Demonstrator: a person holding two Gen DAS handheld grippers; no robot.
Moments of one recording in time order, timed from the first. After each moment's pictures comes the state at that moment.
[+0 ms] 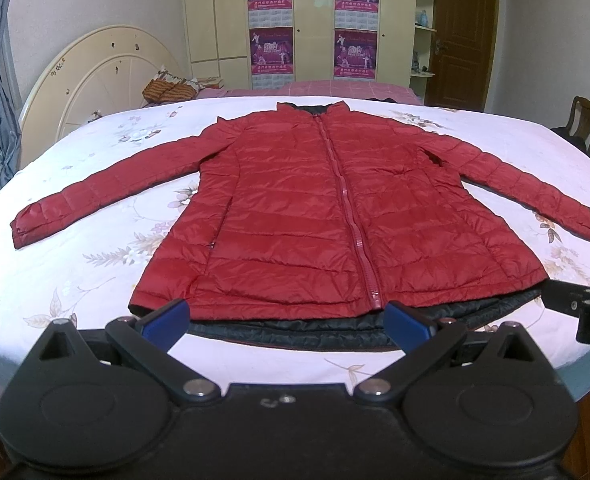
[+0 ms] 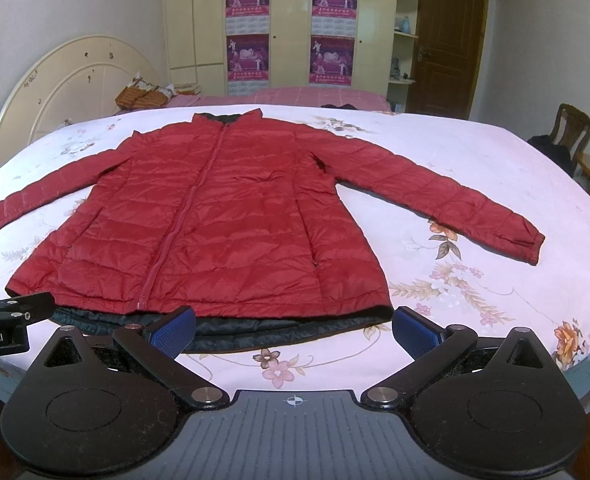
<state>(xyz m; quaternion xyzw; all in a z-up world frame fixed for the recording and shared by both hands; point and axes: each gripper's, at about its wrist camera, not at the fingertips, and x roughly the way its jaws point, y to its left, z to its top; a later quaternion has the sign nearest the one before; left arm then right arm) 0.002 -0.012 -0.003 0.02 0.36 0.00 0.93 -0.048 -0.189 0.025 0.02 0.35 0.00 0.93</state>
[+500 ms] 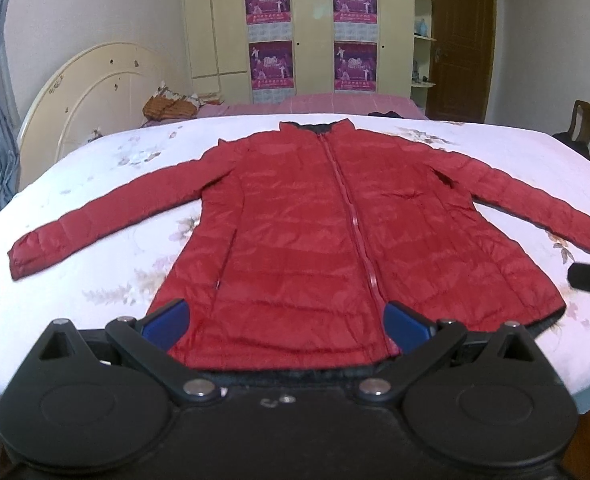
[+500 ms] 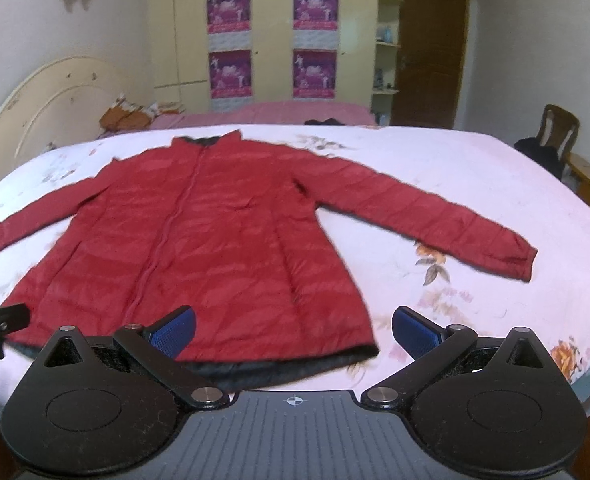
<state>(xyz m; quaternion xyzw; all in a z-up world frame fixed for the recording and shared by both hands) 0.038 -0.007 0.003 0.04 0.34 0.00 0.94 -0.013 -0.206 0.032 0.04 0.33 -0.03 0.94</state>
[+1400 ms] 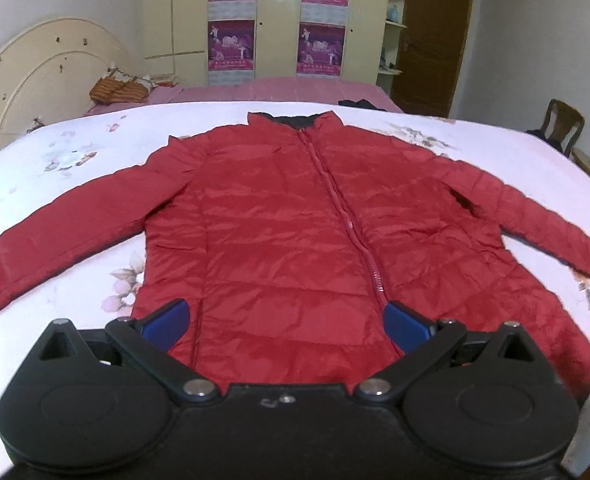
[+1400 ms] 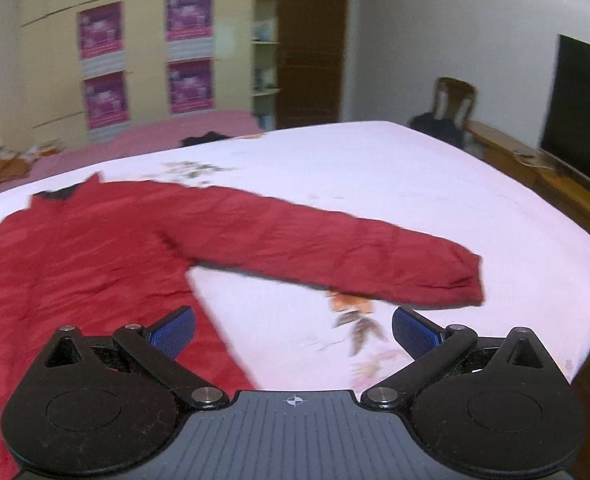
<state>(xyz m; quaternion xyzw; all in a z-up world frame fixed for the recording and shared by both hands) 0.196 0.020 -0.034 0.02 0.37 -0.08 0.93 0.103 -0.288 0.005 0.10 0.32 -0.22 0.92</state>
